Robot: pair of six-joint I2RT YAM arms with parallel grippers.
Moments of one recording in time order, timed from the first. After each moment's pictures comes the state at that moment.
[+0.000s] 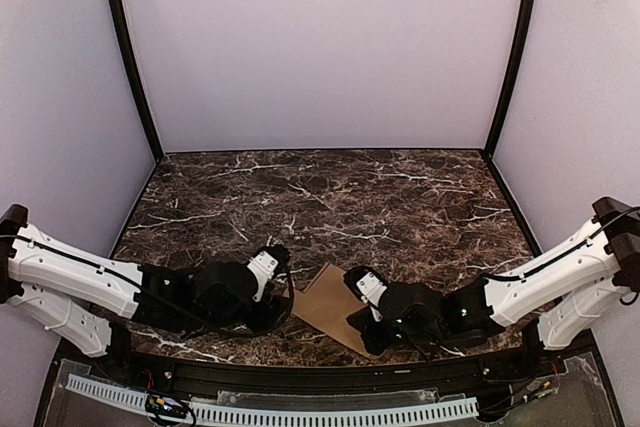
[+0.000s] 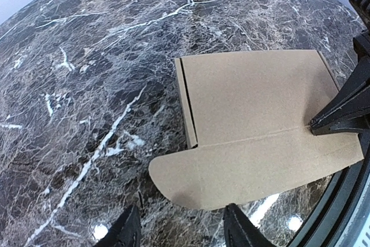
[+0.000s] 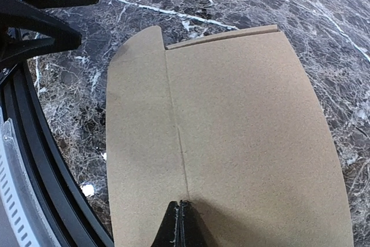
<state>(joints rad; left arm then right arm) -1.33 1.26 0.59 -0.09 -0.46 -0.41 1.42 1.46 0.58 0.15 0.32 0.51</state>
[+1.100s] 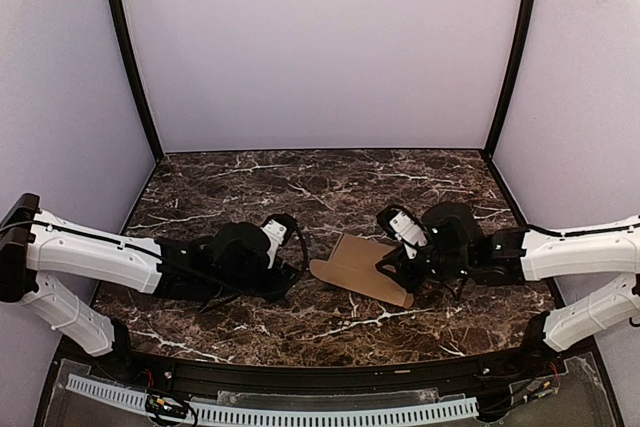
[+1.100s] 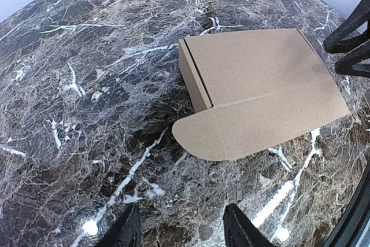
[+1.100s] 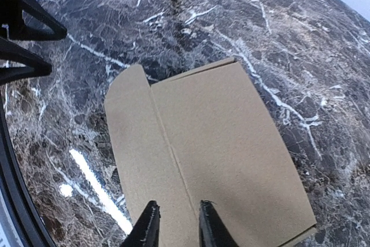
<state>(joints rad) -1.14 1.41 0.74 -0.06 -0.33 -0.37 0.97 1.24 0.62 -0.07 0.03 0.14</state>
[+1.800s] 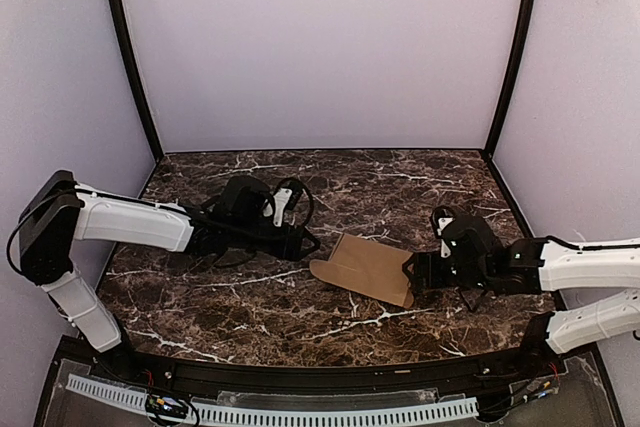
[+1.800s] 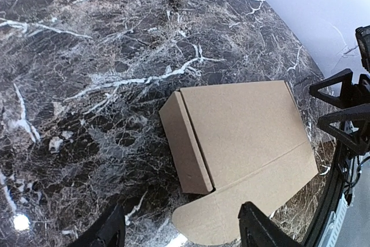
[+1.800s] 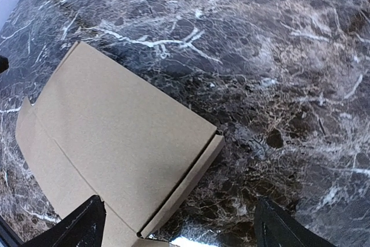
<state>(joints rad) -0.84 1.62 0.91 0.06 0.16 -0.39 0.90 1.06 0.50 -0.23 0.28 0.63</state>
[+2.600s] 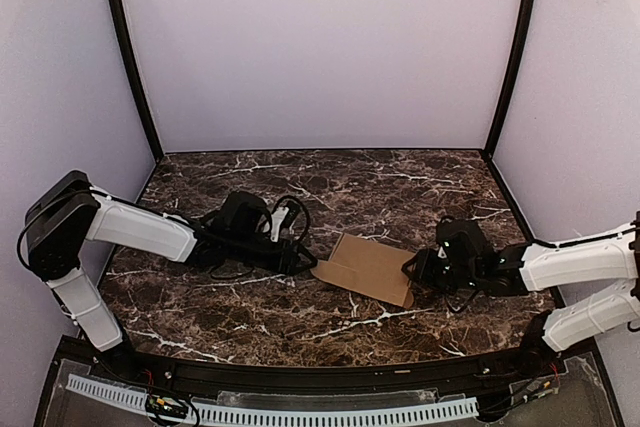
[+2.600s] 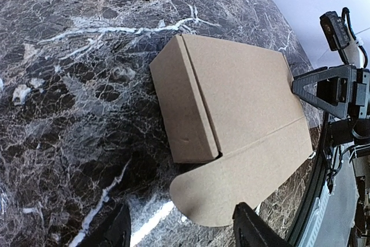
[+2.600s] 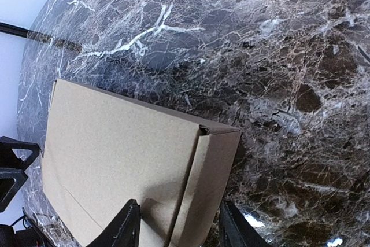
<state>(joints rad) -0.81 1.68 0.82 0.18 0.33 -0.50 0.82 1.21 0.43 -0.01 0.13 1.04</state>
